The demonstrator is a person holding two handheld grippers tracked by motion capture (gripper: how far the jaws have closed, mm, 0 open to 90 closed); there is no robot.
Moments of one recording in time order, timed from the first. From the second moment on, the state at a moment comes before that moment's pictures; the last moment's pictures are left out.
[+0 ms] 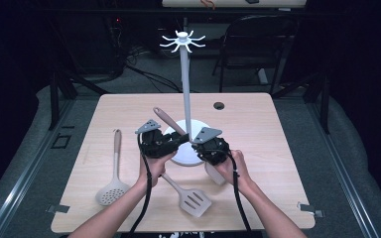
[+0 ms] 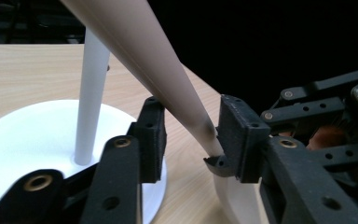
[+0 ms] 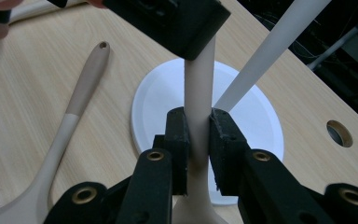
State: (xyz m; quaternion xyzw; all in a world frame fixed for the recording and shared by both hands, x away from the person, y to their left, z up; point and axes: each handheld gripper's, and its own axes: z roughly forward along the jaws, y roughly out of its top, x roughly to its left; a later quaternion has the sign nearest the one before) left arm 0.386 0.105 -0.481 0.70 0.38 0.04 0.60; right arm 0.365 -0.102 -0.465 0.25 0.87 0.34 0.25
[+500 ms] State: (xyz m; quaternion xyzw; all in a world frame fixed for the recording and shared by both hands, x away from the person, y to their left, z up) left arm 0.386 0.101 -0.476 0.68 0.36 0.02 0.64; right arm 0.362 -0.103 -0.462 0.25 0.85 0.36 0.27
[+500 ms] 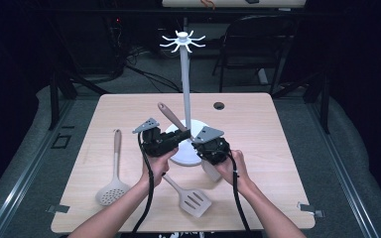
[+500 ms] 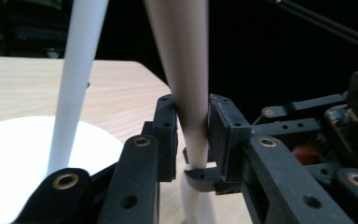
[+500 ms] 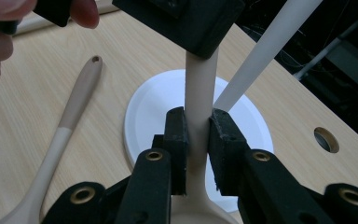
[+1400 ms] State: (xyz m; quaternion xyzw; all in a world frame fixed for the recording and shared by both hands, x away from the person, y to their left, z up) left arm 0.390 0.109 -0.455 0.71 0.31 0.03 0.63; right arm 0.362 -0.143 -0.447 0.27 0.85 0.41 0.20
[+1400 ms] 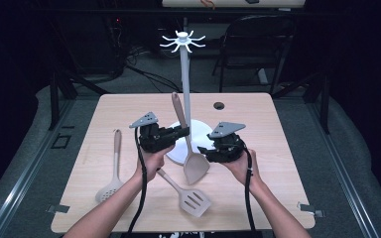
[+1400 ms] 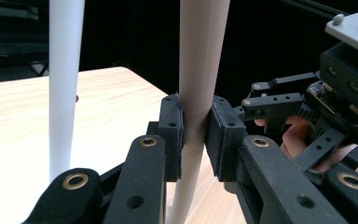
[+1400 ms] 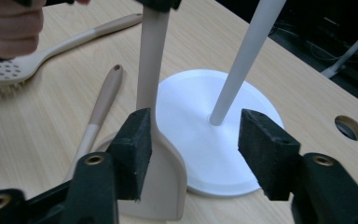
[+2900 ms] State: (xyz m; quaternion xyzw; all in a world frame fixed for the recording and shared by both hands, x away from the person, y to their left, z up) left arm 0.409 0.108 -0.410 0.77 0.21 0.05 0.60; right arm 0.378 -0.233 -0.490 0.38 0.86 0.31 0.15
